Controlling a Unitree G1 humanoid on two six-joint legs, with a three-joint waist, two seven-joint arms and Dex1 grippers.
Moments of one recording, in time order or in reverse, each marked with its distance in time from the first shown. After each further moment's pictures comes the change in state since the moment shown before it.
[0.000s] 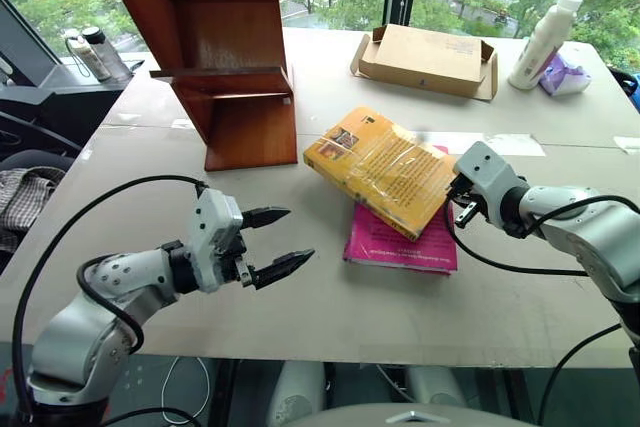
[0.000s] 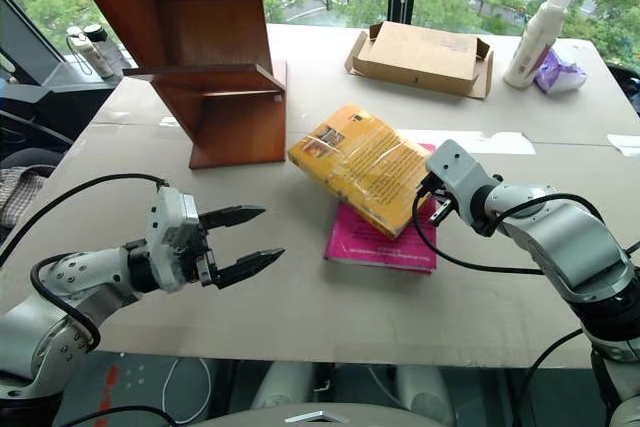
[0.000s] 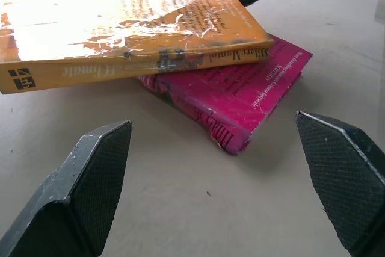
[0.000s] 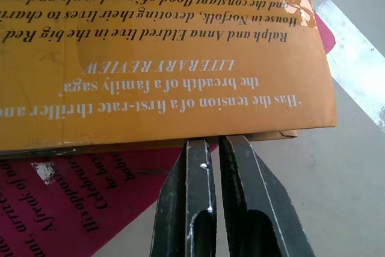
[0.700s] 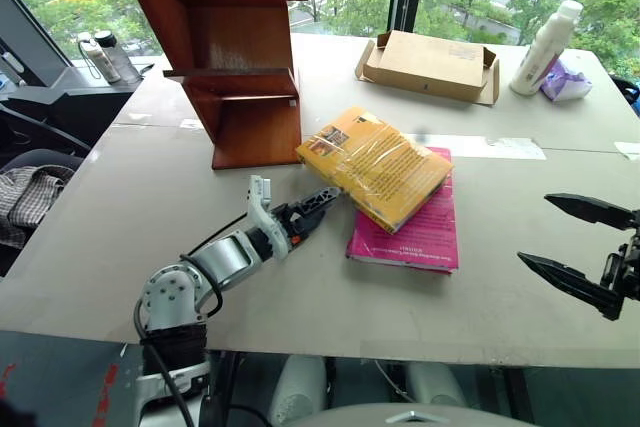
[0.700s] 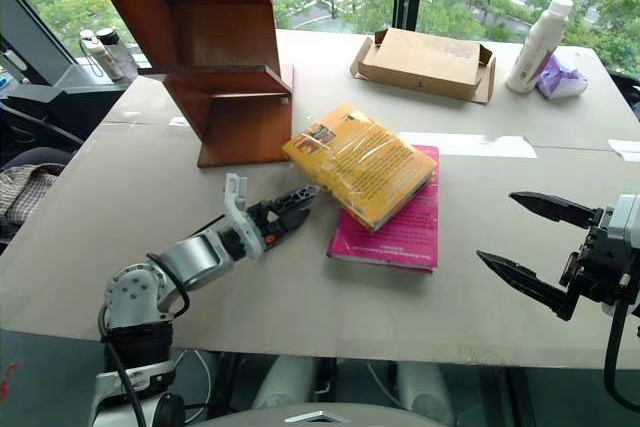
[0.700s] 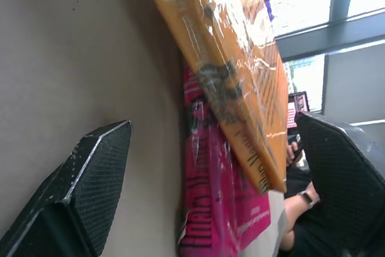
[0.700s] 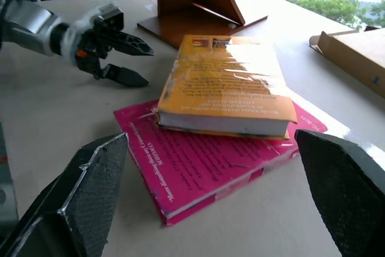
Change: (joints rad) left arm -0.356 -0.449 0.046 0.530 -0.825 0.463 0.934; right arm 0.786 0.036 -0.926 -0.217 0.460 -0.533 0.592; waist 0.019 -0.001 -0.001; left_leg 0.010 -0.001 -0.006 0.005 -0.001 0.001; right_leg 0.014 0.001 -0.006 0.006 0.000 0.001
